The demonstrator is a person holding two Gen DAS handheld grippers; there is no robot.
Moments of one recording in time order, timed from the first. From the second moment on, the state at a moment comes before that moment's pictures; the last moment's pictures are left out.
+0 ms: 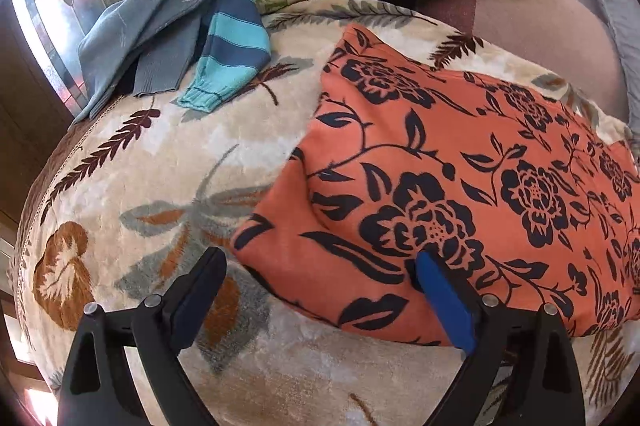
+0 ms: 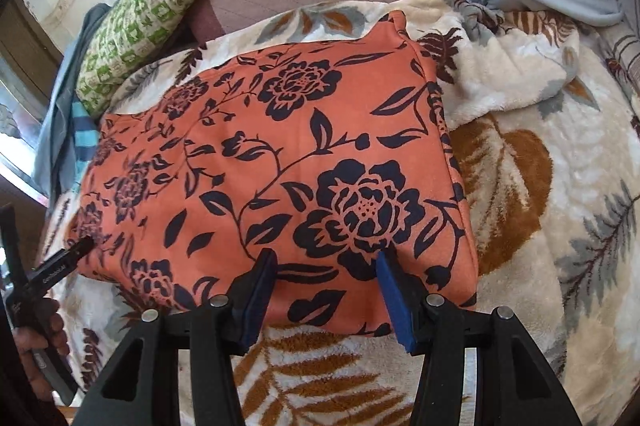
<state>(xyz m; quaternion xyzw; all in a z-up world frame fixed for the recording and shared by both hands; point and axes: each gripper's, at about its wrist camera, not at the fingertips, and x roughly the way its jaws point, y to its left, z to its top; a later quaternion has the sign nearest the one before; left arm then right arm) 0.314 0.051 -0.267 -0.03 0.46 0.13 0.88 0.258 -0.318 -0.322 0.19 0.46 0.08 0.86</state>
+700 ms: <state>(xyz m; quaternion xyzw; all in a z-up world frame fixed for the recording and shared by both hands) 0.291 0.113 -0.262 -0.16 0.46 0.12 0.86 0.266 -0.416 -0.360 0.41 0.49 0.11 0.76</state>
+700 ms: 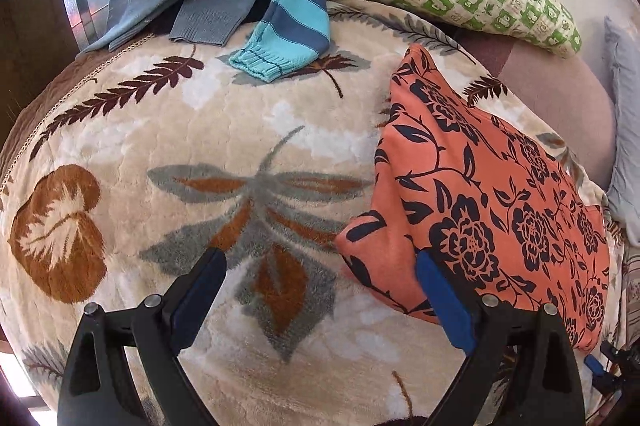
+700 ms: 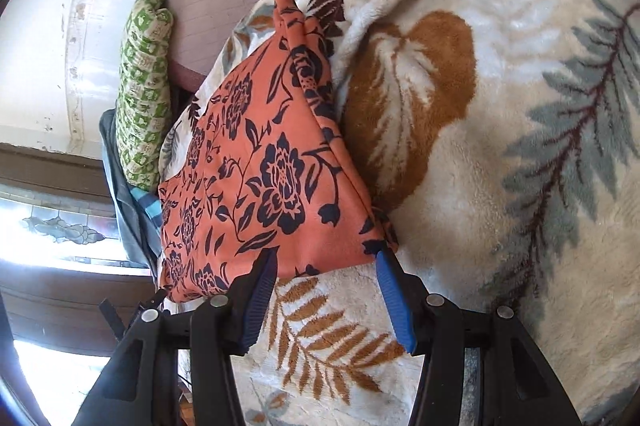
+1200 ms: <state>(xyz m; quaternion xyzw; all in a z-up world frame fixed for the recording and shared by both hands) 0.322 0.093 -0.284 -0.22 0.45 0.06 0.86 0.290 -0.421 -0.392 0.52 0.44 0.10 0.72</state>
